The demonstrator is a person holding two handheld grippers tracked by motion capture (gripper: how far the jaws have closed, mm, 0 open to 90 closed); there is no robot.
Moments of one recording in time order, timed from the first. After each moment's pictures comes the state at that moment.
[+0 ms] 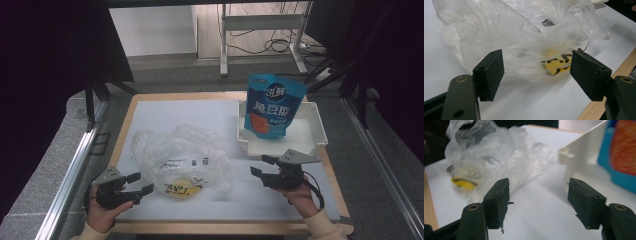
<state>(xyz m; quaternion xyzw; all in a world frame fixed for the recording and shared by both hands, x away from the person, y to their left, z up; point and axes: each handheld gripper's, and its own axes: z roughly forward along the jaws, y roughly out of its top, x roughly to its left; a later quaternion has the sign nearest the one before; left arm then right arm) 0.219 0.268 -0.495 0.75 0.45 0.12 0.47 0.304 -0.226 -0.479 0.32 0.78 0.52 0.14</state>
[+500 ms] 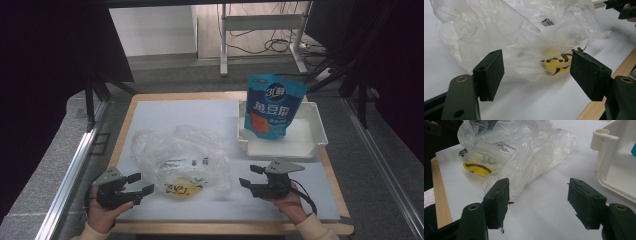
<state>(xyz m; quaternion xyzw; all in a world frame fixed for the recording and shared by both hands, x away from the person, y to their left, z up) 0.219 0.268 -0.495 0.75 0.45 0.12 0.47 0.290 -0.200 -0.500 0.30 0.80 0.50 0.11</state>
